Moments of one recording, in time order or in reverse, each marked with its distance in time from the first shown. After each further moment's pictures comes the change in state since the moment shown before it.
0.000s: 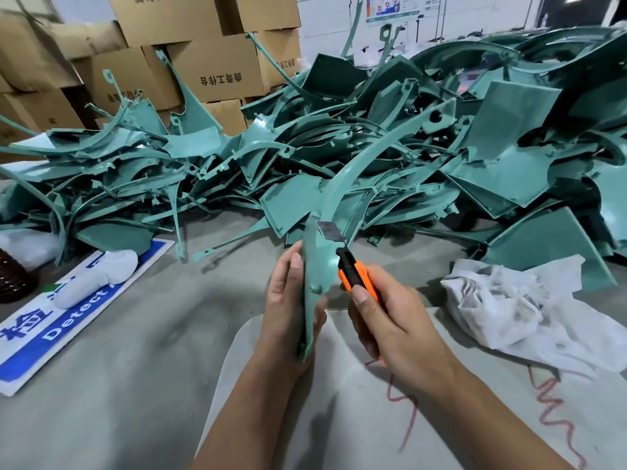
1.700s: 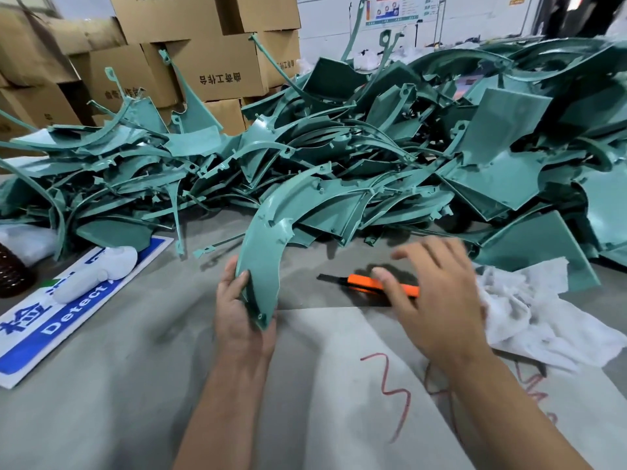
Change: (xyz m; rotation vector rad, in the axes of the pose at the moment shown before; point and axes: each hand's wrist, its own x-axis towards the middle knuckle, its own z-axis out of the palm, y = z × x) left_hand 0.002 0.026 -0.035 -0.253 0.478 0.006; right_hand 0.010 -0.007 -0.037 -0.914 0.314 -0.087
